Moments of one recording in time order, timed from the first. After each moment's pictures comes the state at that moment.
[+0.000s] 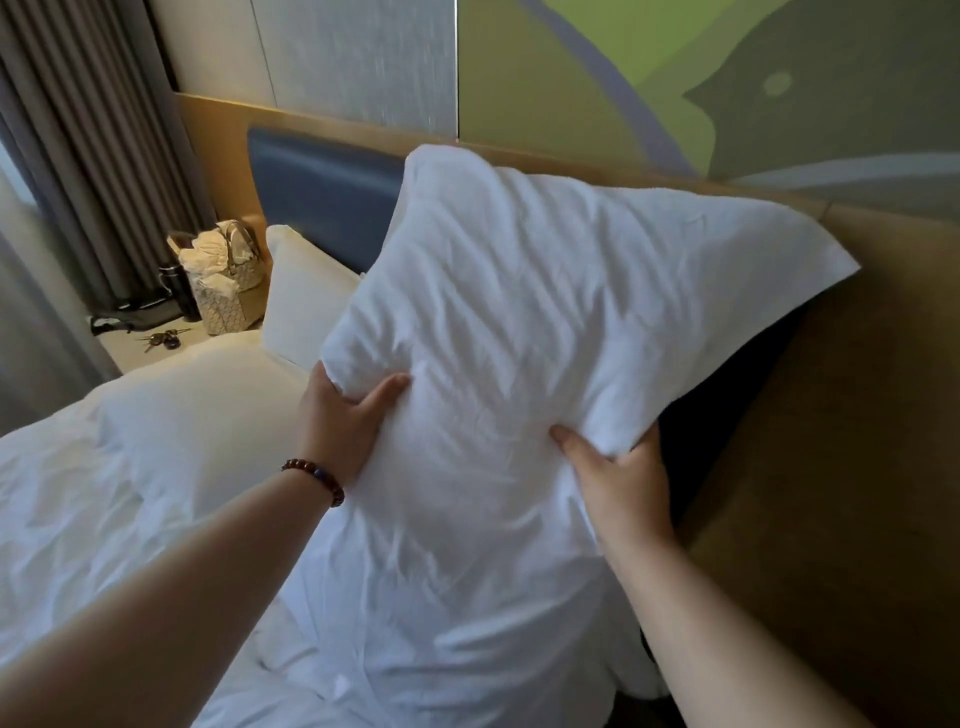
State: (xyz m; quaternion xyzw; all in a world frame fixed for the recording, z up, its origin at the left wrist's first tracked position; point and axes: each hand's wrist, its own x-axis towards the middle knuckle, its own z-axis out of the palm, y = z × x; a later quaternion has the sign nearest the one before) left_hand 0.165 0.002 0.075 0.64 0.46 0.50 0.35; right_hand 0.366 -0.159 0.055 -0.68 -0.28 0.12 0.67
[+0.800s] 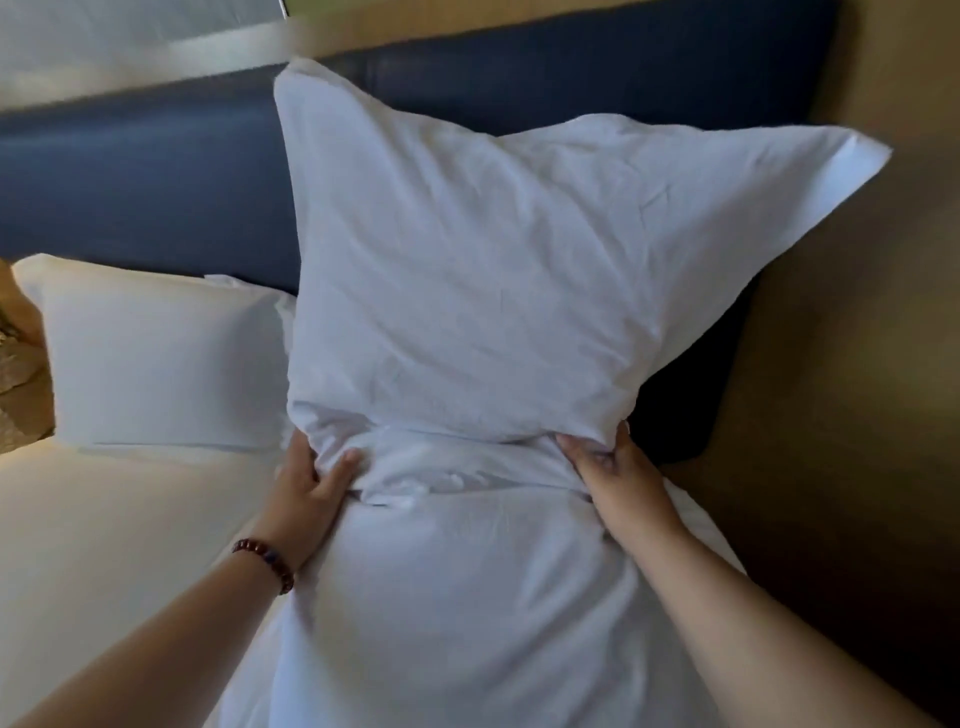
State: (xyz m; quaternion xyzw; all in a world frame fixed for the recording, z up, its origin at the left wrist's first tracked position) left_hand 0.158 0.167 -0.128 0.81 0.28 0.31 0.42; right_hand 0.338 -0.076 -0.146 -0.79 -0.19 0.08 0.58
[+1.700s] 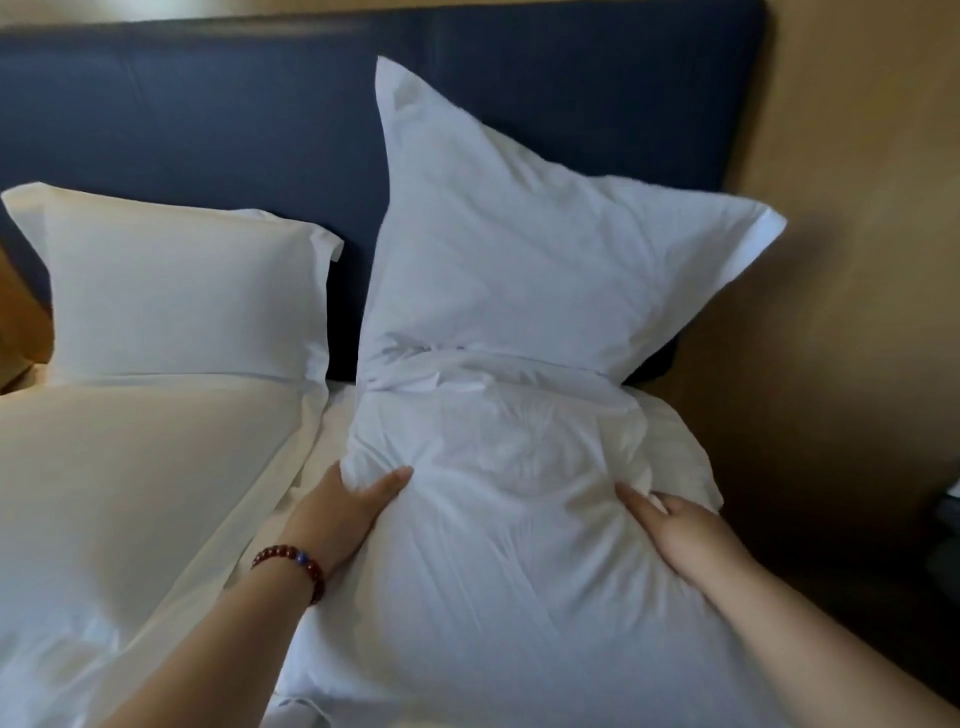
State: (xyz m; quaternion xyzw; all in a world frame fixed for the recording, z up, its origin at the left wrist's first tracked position) left_hand 0.026 0.167 -0.190 0.82 0.34 0.11 0.44; right_hand 0.170 -0.144 -0.210 -0.93 -0.03 0.18 0.32
